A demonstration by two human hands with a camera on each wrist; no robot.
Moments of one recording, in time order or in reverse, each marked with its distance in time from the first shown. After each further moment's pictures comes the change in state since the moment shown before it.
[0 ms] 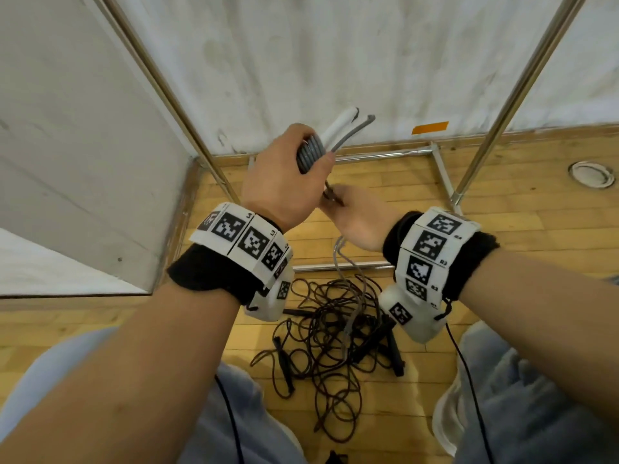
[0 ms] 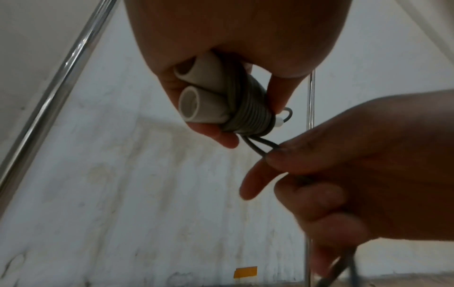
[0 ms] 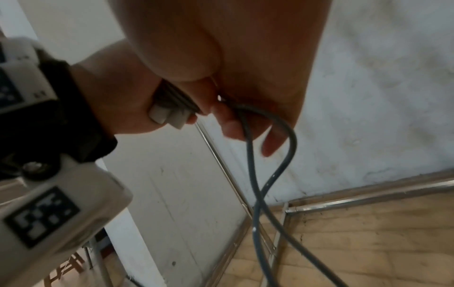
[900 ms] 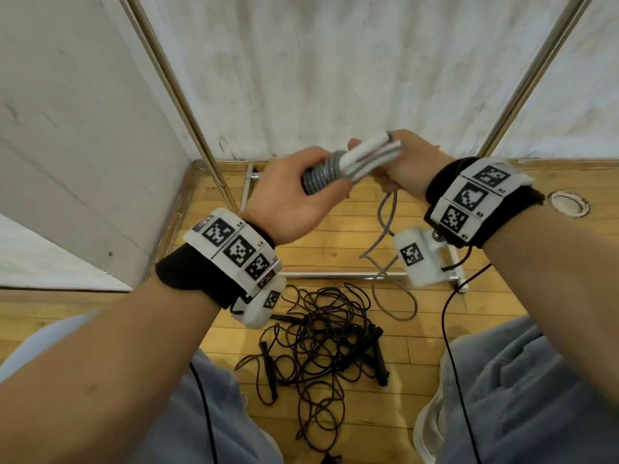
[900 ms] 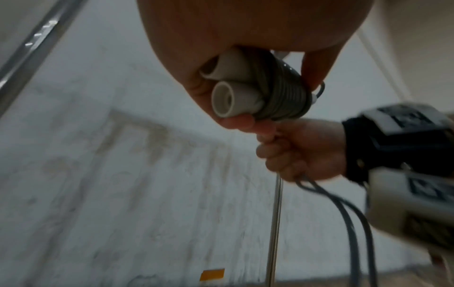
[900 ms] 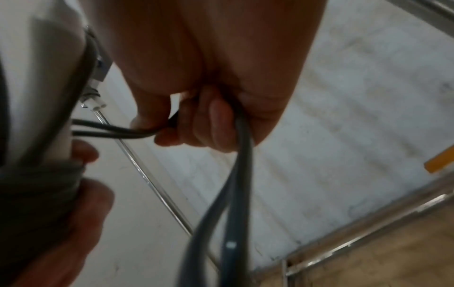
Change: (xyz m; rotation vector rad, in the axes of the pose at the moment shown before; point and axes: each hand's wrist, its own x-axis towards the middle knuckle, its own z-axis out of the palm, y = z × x) left_hand -0.025 0.016 -0.017 -0.319 -0.182 0.093; right_hand 0.011 0.001 -0.076 0.278 0.099 -0.074
